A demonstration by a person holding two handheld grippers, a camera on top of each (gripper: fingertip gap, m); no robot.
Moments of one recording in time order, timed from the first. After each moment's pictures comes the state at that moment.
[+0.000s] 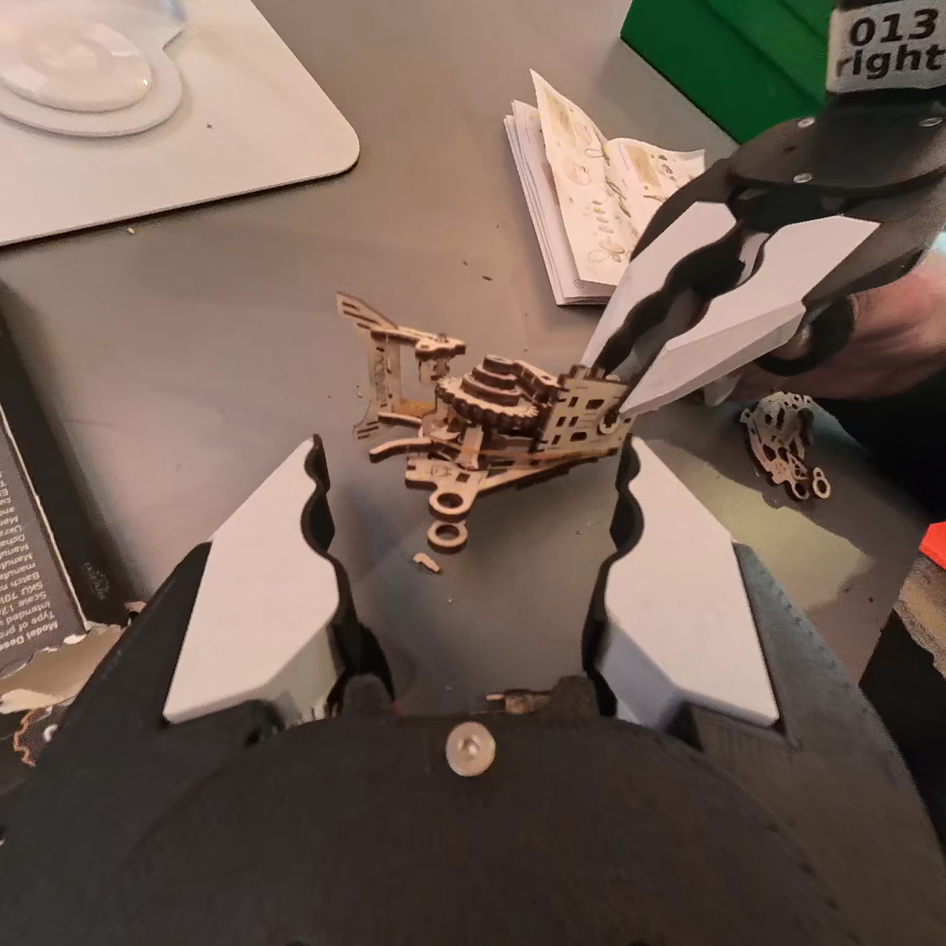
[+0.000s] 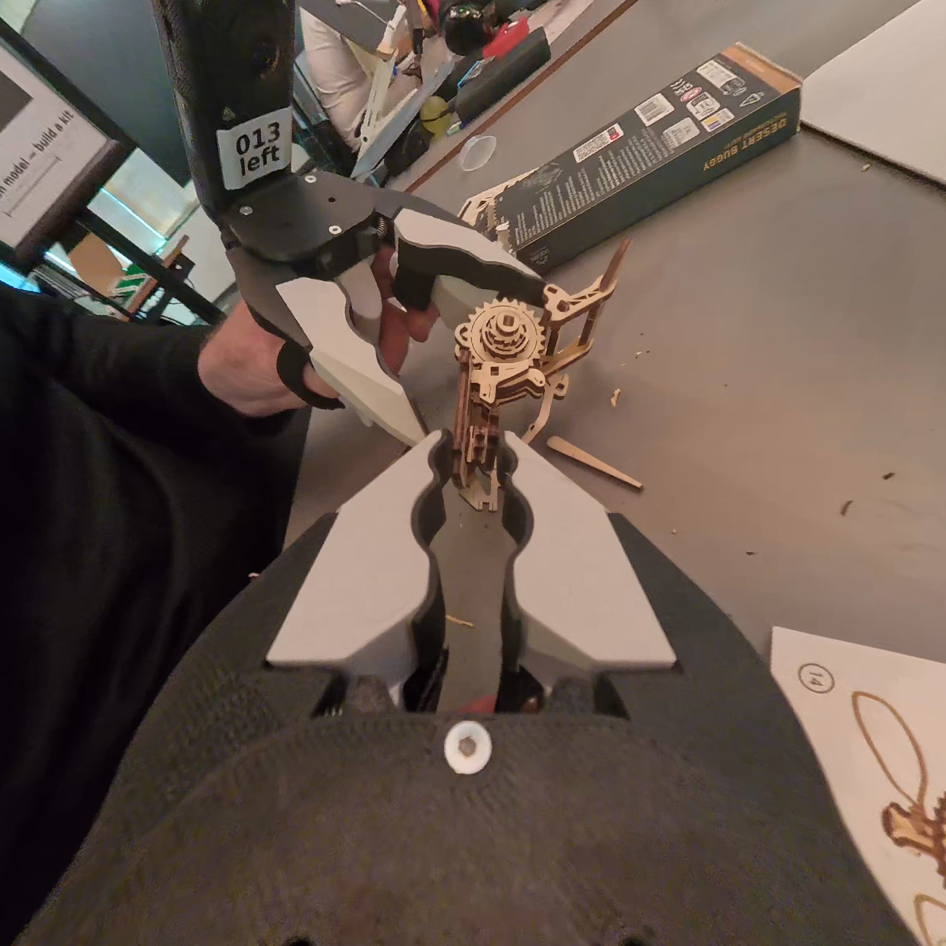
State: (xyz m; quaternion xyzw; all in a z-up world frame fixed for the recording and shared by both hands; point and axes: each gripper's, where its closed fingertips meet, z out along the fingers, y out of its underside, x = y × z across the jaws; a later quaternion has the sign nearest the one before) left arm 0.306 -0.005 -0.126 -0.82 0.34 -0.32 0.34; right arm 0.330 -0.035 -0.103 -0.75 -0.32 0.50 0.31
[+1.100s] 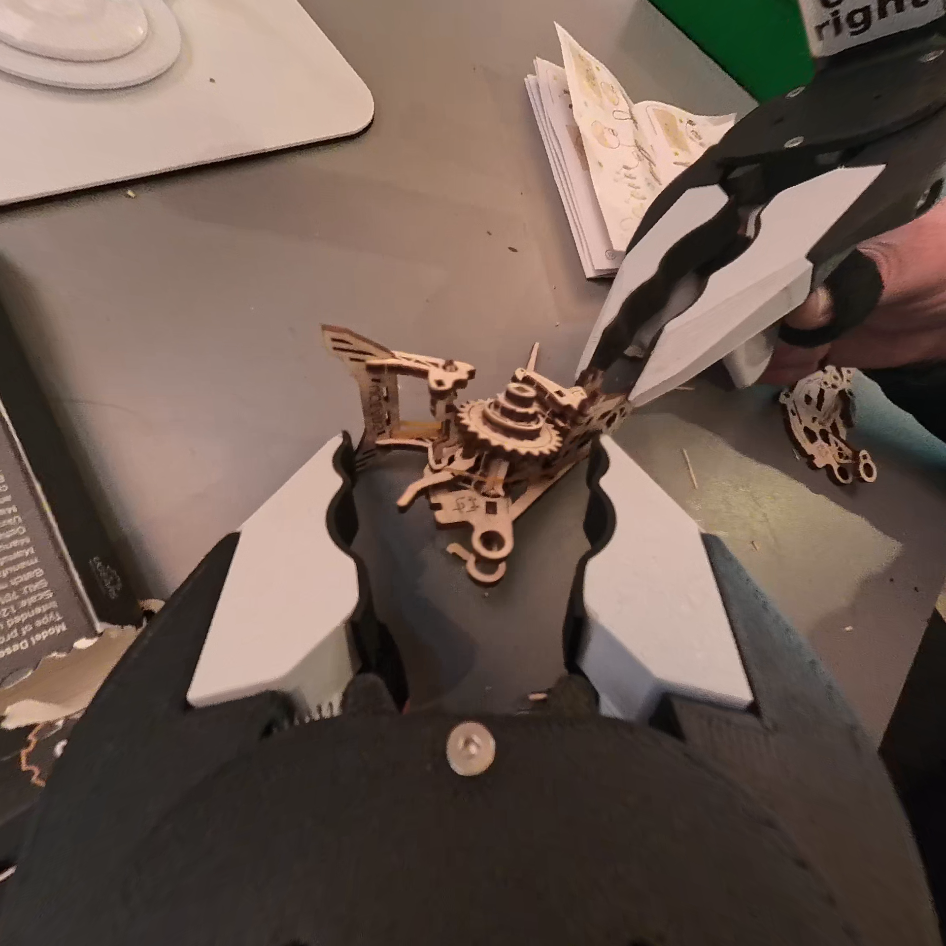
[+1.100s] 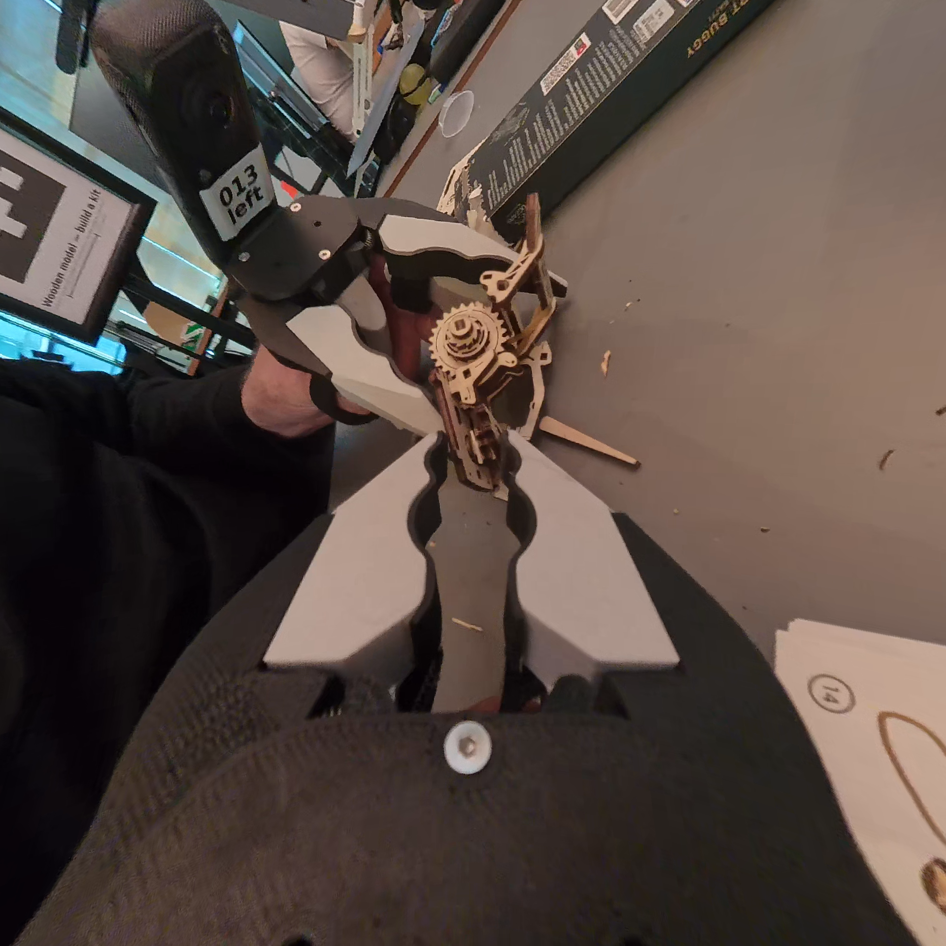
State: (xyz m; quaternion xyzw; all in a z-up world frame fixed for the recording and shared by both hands) left arm 0.299 0.001 -0.144 -0.82 0.35 -0.31 0.33; right arm 0.326 -0.029 -0.119 -0.78 -0.26 0.53 0.22
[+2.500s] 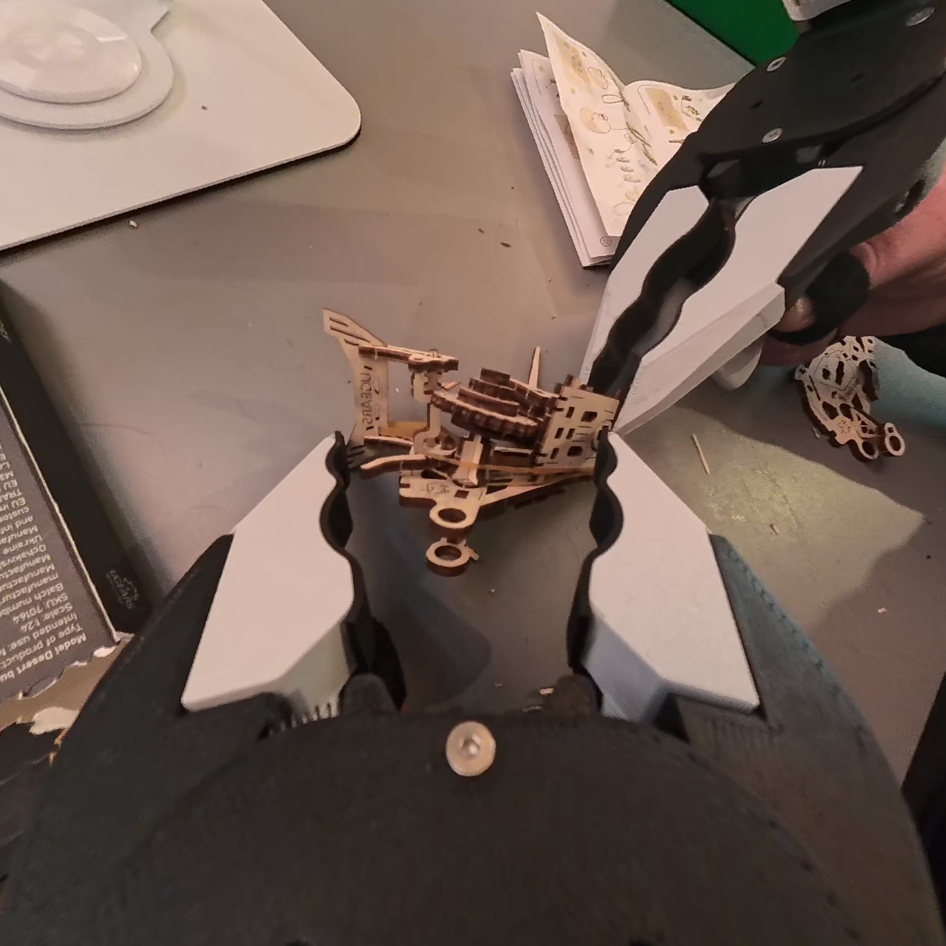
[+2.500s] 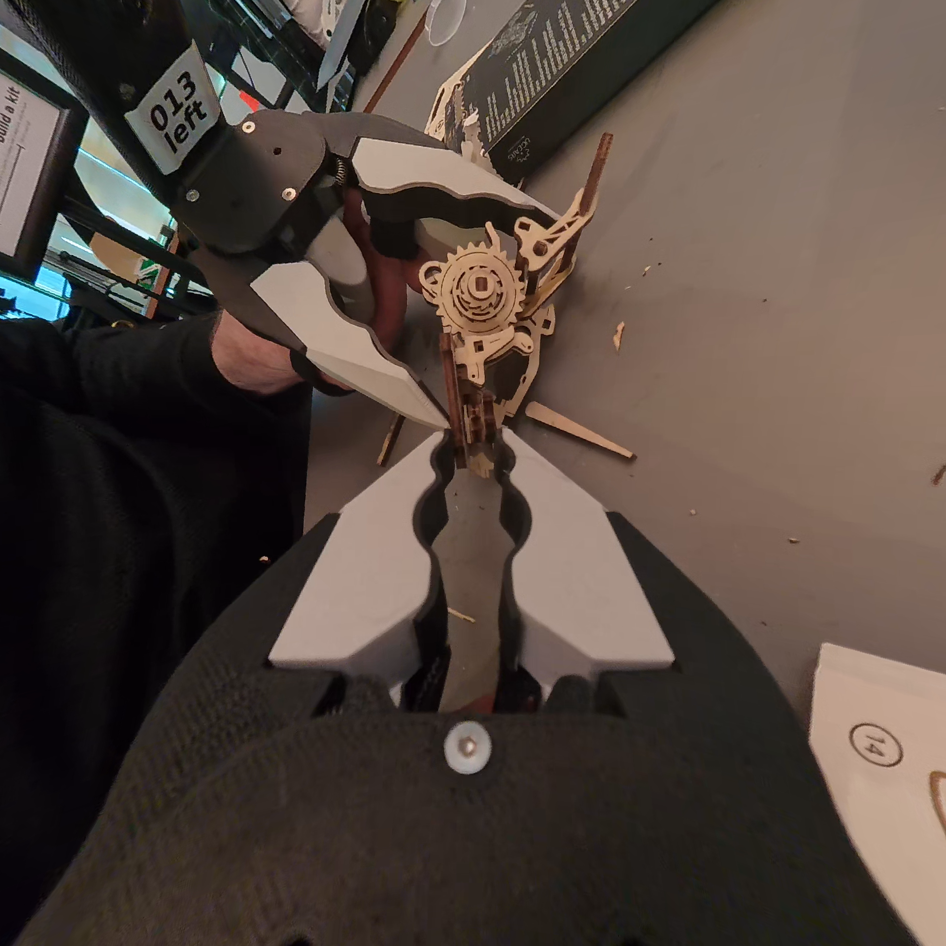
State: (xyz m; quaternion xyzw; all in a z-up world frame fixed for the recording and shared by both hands) left arm 0.299 0.000 -0.143 -0.81 0.38 -0.29 0.34; right arm 0.319 -0.039 -0.132 -0.79 -0.30 0.50 0.19
